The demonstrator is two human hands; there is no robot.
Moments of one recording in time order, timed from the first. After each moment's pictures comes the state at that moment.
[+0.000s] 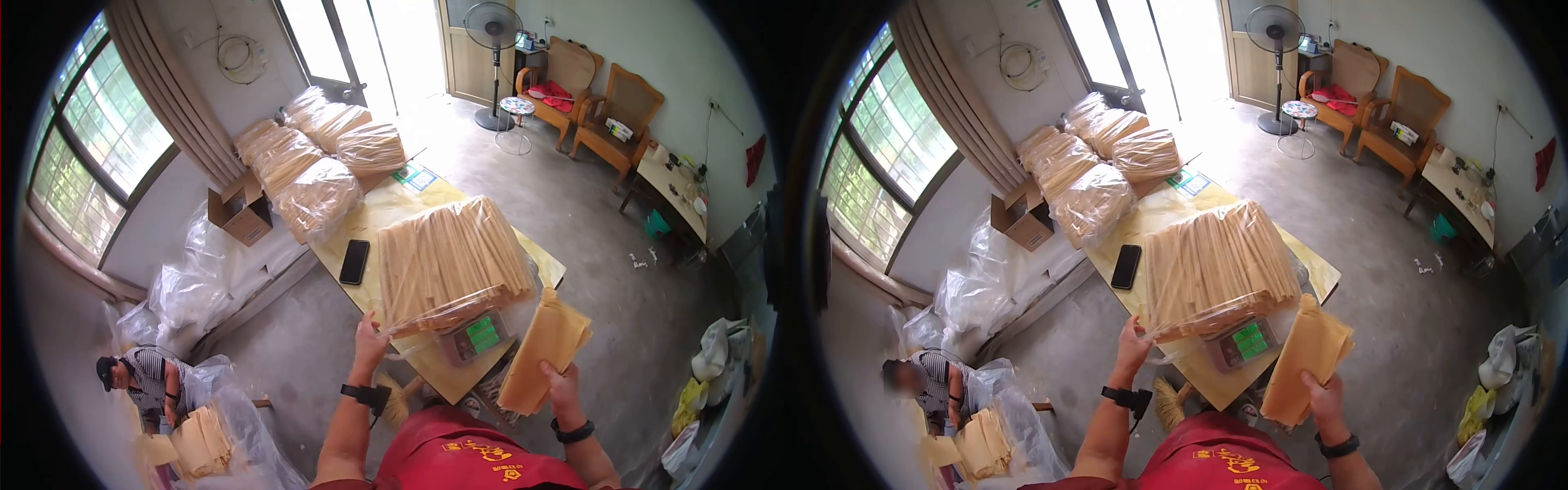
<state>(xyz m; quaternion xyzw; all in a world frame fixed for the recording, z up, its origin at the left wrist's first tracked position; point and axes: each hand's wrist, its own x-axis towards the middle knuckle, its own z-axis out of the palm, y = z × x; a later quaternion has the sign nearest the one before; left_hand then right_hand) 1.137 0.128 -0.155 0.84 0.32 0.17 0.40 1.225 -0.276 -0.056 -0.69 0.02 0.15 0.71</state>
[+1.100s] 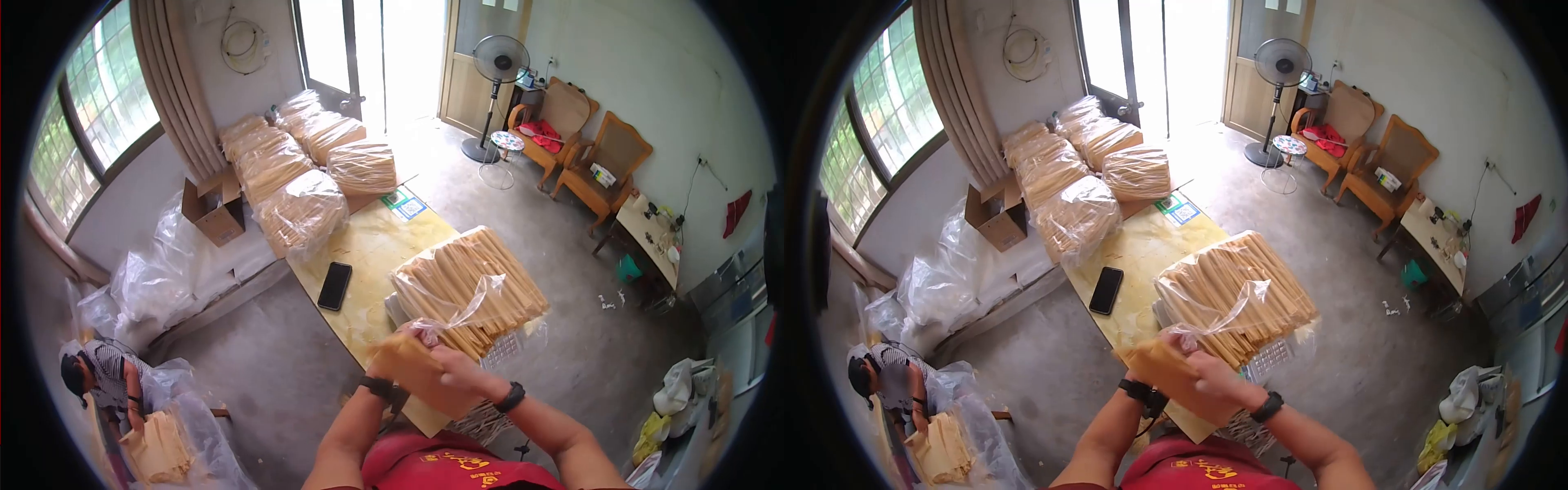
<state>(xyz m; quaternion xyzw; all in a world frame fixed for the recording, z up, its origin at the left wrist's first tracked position) 1.261 0.105 -0.149 0.32 0.06 -0.09 0.94 1.295 -0.084 -0.045 -0.69 -0.57 0.19 0.39</state>
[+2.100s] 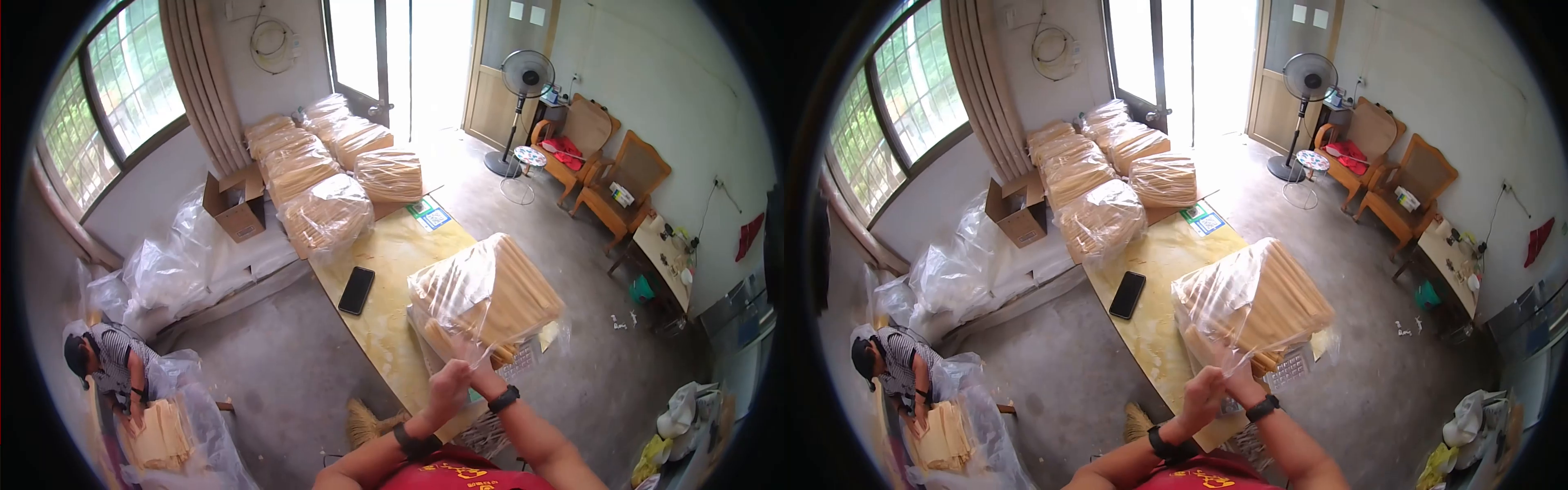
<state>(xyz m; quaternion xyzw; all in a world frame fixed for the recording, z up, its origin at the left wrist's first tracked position) 1.198 0.000 -0.059 0.72 0.09 0.33 0.60 1.320 -0.056 -0.106 -0.87 -0.43 0.11 0.21</state>
